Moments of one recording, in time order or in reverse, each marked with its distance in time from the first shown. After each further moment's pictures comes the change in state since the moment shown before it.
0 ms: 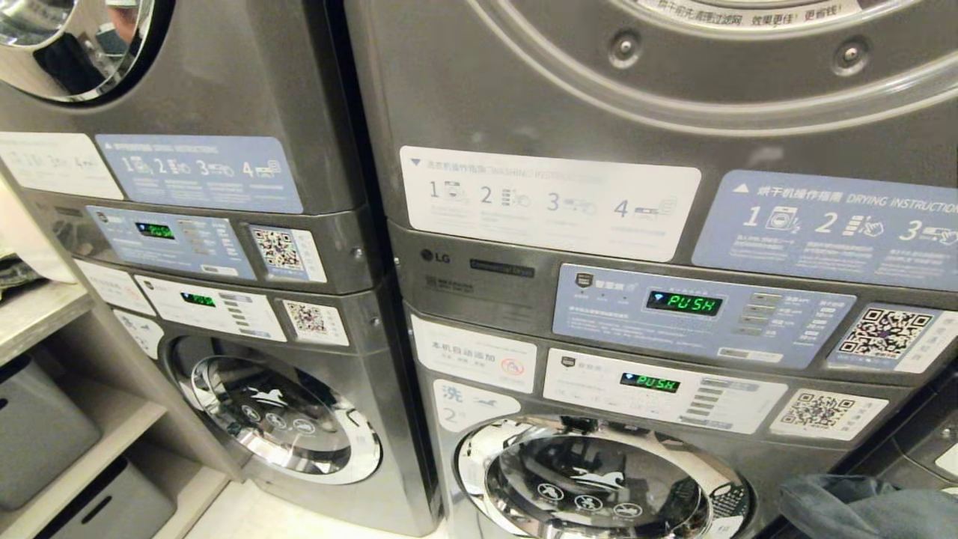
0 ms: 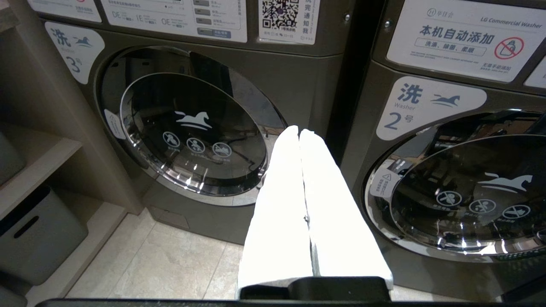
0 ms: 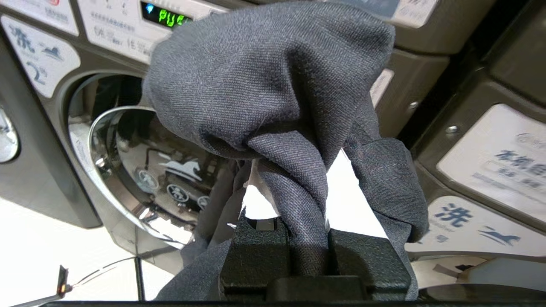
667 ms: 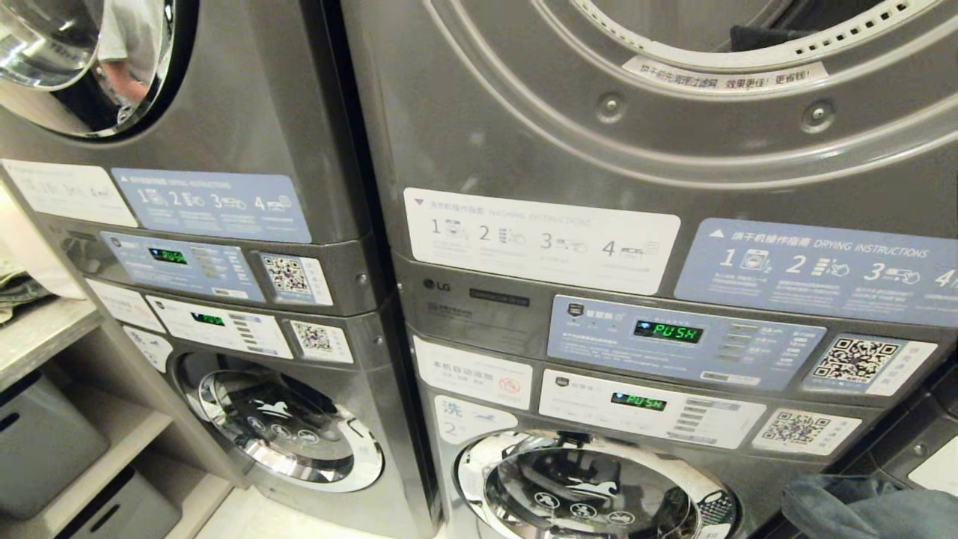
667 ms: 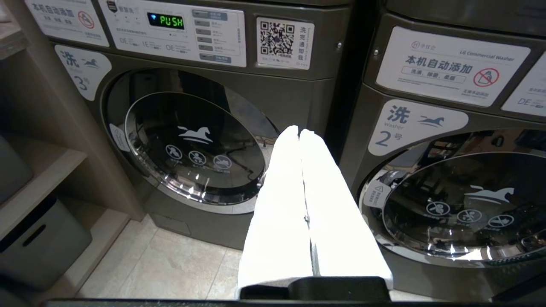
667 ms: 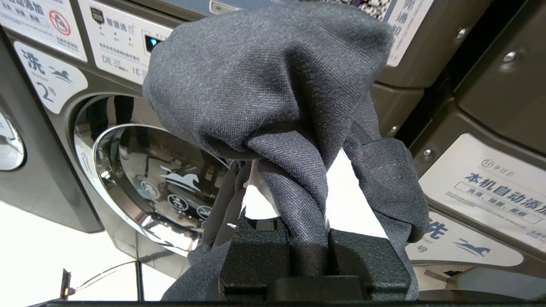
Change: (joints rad) left arm 0.000 0.000 0.000 0.001 0.000 0.000; right arm 0.000 0.000 0.000 -0.001 0.002 -0.004
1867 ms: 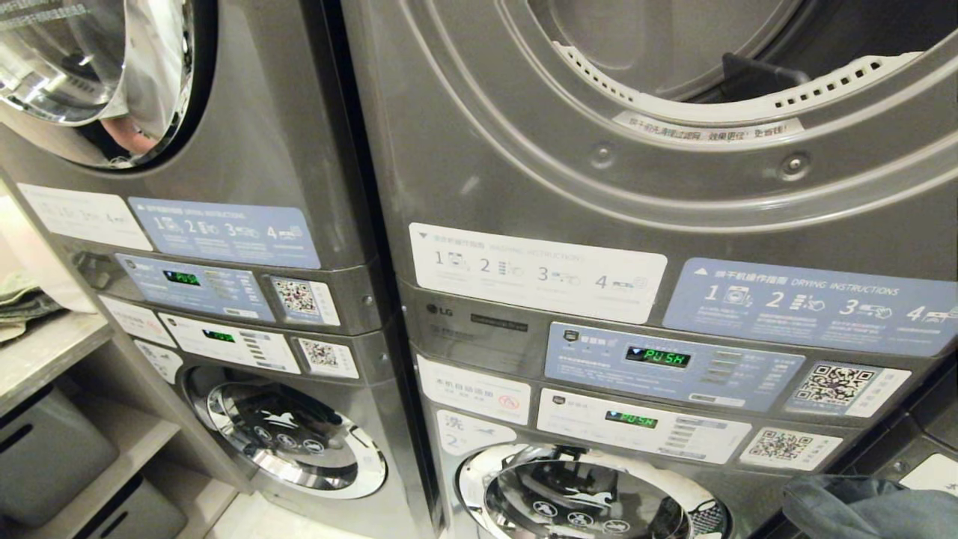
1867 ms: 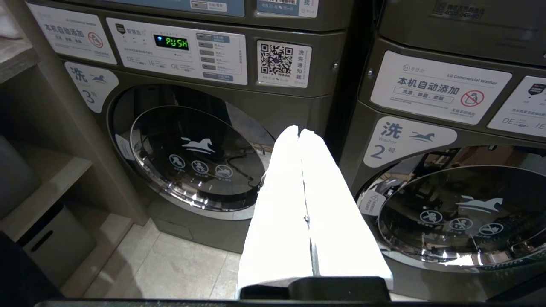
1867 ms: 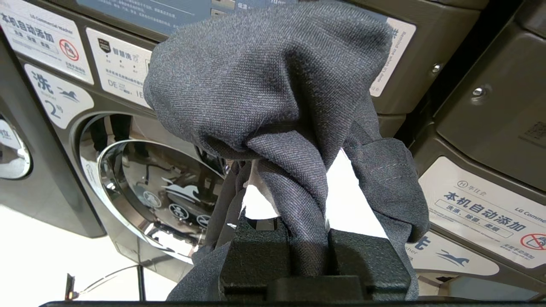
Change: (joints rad) left arm 0.000 0.000 0.000 0.000 0.000 0.000; right arm 0.000 0.000 0.000 0.001 -0.002 0.002
